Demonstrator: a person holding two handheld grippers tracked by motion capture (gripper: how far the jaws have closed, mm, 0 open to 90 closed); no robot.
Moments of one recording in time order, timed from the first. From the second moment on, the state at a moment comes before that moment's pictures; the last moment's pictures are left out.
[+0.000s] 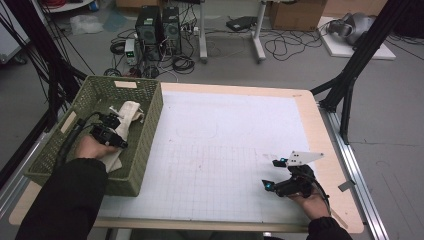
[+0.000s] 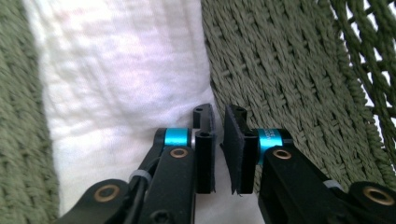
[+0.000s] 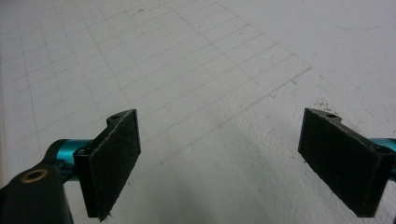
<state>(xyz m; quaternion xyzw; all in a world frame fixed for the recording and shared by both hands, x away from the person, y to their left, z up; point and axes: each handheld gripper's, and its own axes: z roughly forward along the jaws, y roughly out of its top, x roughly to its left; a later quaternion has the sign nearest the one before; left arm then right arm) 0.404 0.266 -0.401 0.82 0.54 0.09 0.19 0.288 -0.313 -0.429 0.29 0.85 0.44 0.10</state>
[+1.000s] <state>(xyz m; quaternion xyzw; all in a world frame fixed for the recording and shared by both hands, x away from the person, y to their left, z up) 0.344 0.283 -0.338 0.81 0.45 0.10 0.35 0.285 -0.308 -0.421 0.28 0.84 0.45 0.10</state>
